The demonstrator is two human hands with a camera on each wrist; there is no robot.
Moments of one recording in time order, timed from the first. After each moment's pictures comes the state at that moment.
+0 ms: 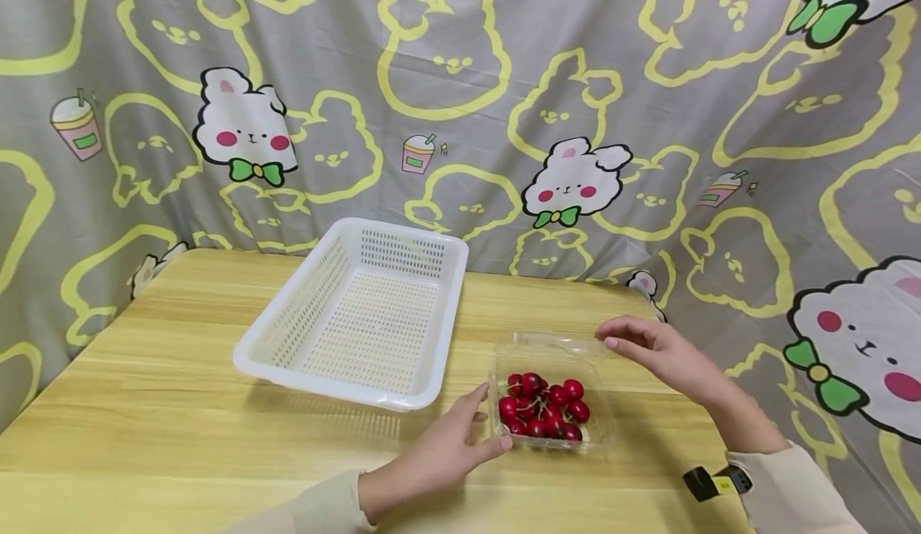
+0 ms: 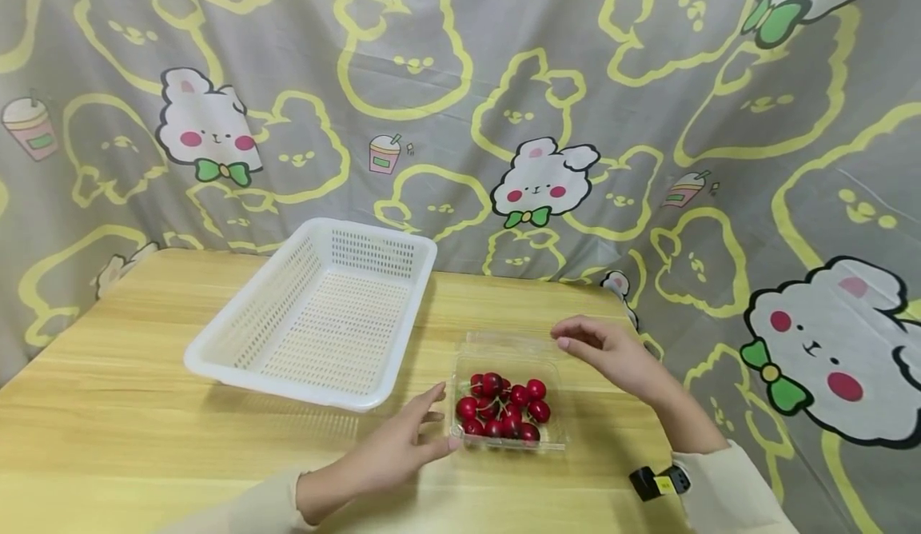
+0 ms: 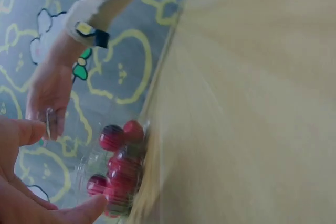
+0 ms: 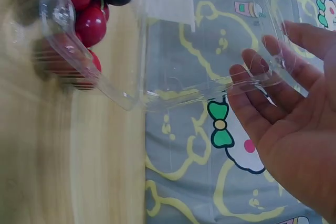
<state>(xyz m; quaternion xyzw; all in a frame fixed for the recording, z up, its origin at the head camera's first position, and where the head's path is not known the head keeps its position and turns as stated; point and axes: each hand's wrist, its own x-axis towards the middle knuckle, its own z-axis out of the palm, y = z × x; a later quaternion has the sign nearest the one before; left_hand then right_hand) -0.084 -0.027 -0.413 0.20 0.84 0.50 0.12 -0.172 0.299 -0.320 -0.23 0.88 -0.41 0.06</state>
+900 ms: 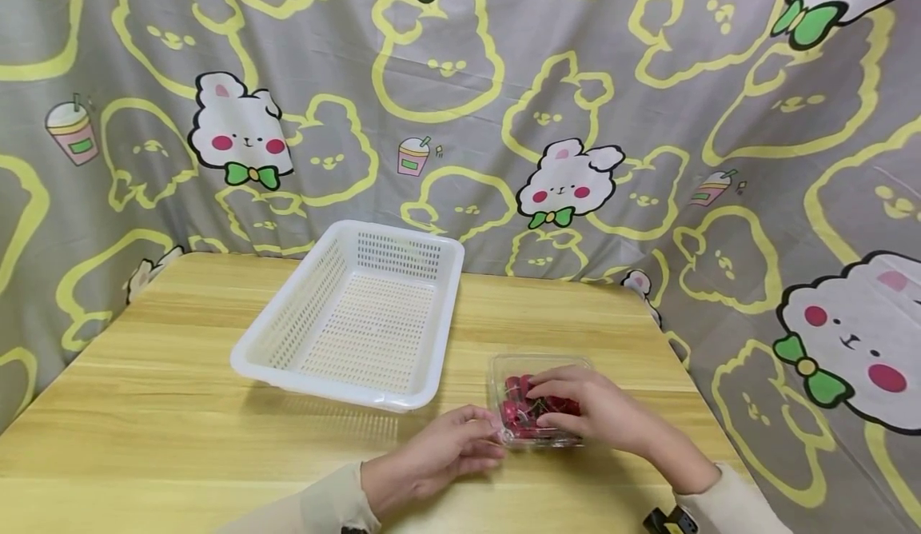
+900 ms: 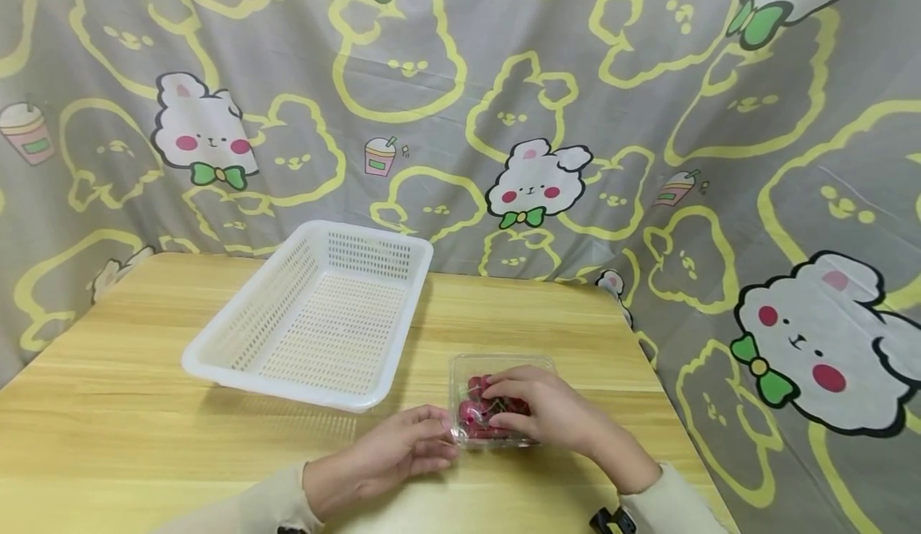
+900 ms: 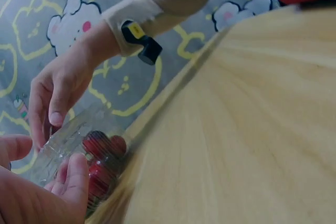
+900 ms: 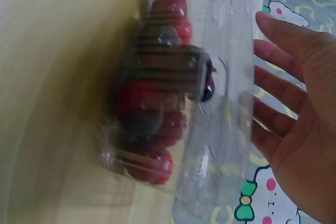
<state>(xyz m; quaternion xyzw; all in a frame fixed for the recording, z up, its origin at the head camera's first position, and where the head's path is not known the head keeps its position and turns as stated) -0.087 -0.019 -0.429 0.02 0.51 0.81 0.30 -0.135 0.236 -0.370 -0.43 0.89 -0.18 -0.03</state>
